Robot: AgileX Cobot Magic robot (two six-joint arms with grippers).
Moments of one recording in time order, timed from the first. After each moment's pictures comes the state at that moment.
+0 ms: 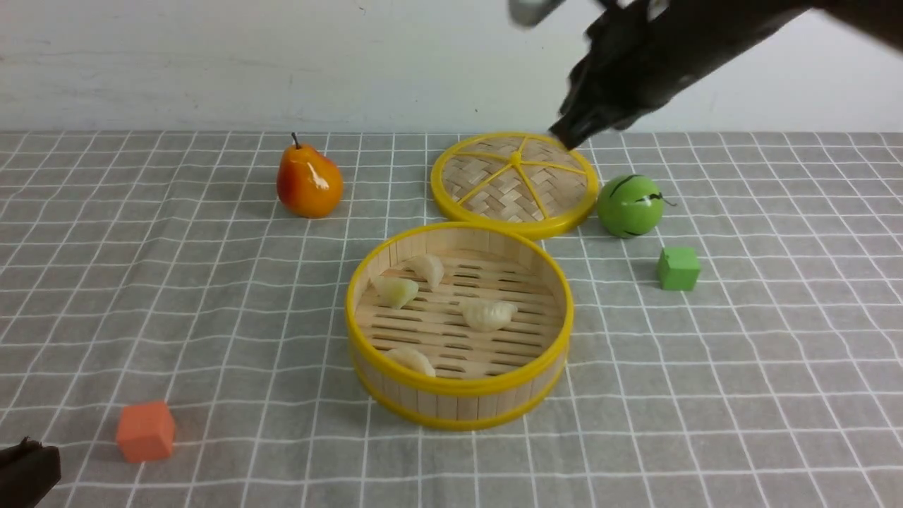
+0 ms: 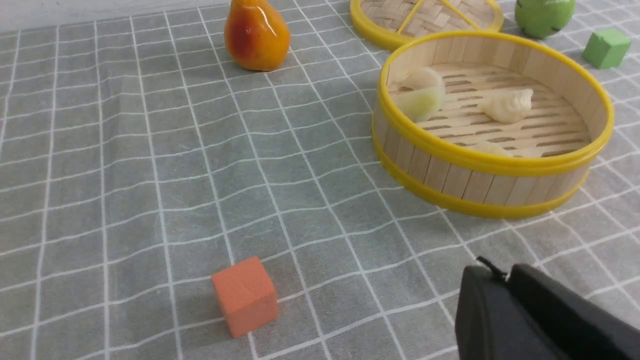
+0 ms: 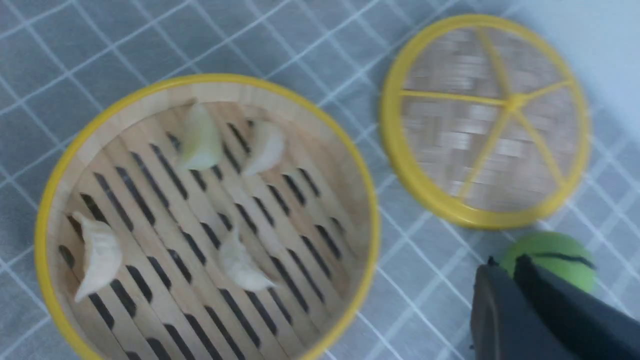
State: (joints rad) right arm 0.45 1.71 -1.83 -0.01 0.93 -0.33; left arm -0.54 0.28 -0.36 0.35 0.52 -0.43
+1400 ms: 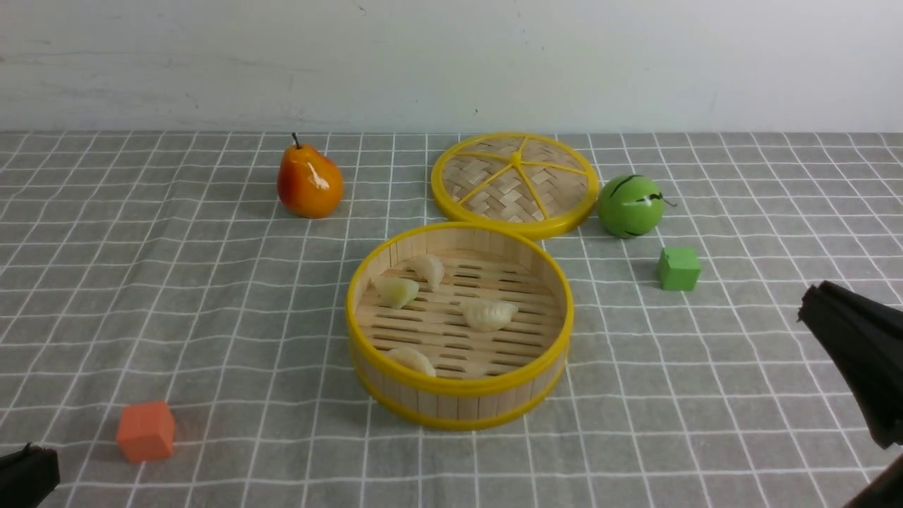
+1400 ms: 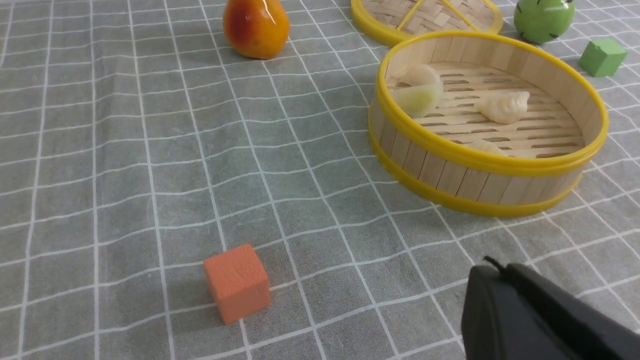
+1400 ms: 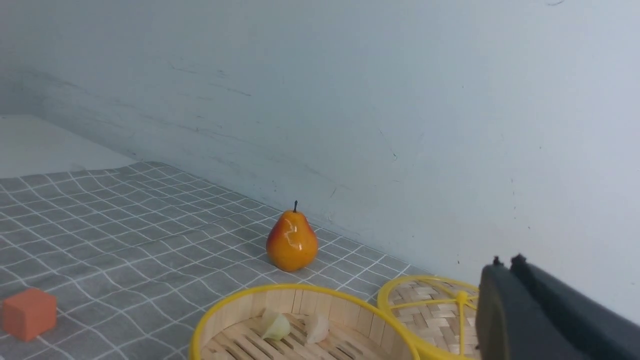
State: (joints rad) right arm 0.45 0.65 -0.24 -0.21 -0.51 0.09; left arm -0.54 0.28 -0.36 0.34 0.53 -0.45
